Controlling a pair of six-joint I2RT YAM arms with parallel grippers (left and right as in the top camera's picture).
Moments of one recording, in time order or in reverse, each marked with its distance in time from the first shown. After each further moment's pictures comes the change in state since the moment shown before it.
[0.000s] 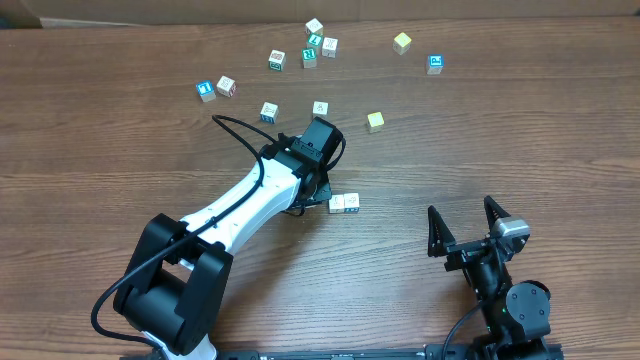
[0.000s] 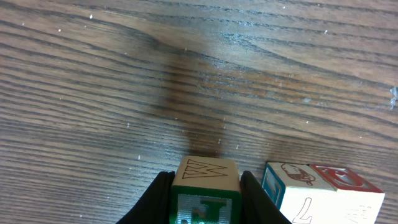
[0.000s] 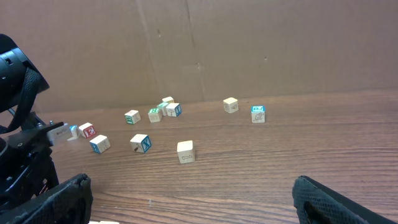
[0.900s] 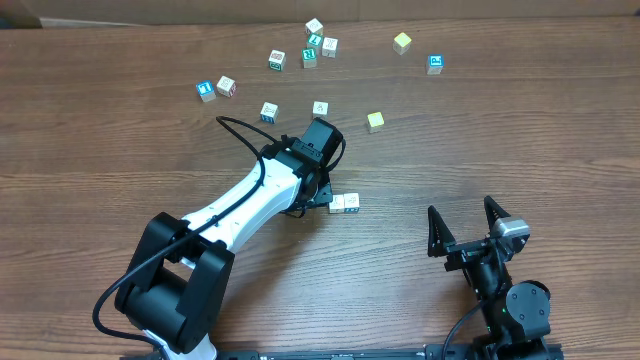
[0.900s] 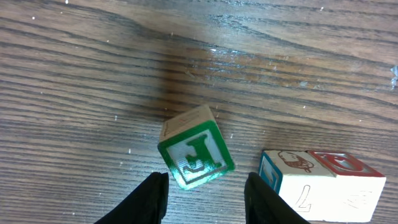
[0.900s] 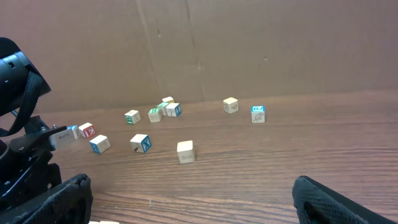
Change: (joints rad) left arm 0.000 0.008 0.000 -0.008 0.044 0.034; right arm 0.000 0.000 0.000 0.000 0.000 0.000
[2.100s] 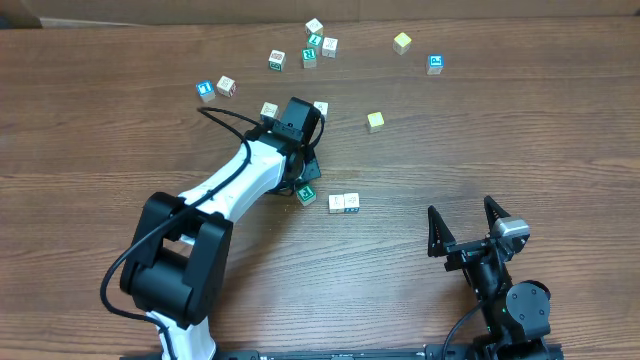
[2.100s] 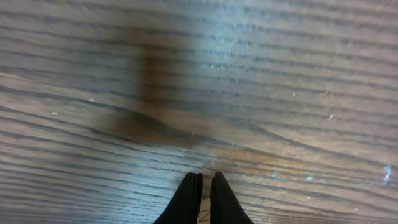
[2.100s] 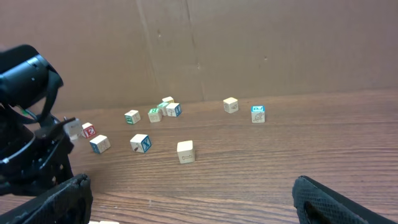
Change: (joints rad) left arm 0.115 0.091 0.055 0.105 0.036 0.021; right arm 0.000 0.000 0.000 0.000 0.000 0.000
